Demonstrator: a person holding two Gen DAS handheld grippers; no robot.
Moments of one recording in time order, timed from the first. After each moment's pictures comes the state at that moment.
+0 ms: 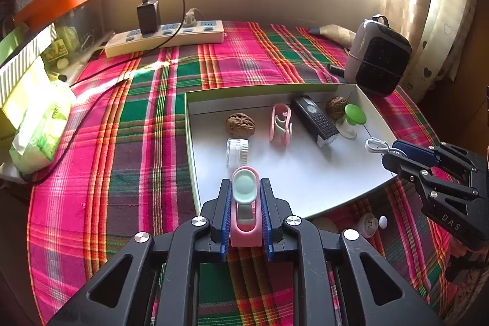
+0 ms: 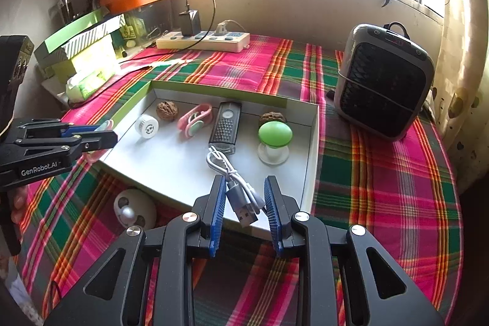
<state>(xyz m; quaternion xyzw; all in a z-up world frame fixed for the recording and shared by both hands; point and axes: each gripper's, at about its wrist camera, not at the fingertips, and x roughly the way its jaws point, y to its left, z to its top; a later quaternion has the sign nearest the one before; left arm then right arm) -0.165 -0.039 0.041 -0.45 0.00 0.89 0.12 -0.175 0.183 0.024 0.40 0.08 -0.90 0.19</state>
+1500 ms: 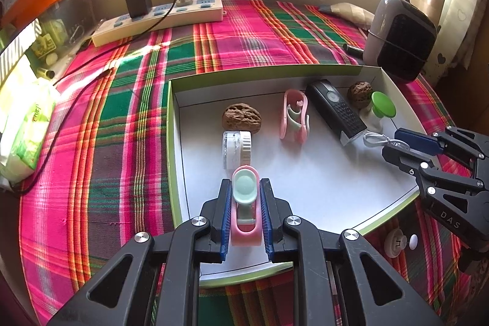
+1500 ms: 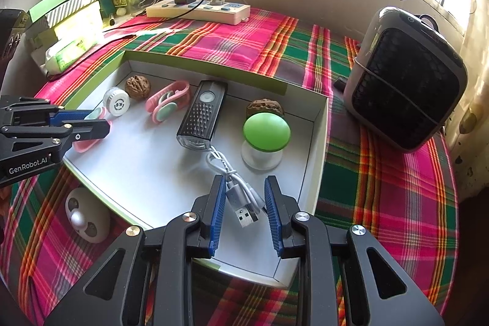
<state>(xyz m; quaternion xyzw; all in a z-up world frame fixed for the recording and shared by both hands) -0.197 -0.024 0.012 -0.48 0.03 0.87 0.11 -0.214 0.173 -0.003 0.44 0.13 -0.87 0.18</state>
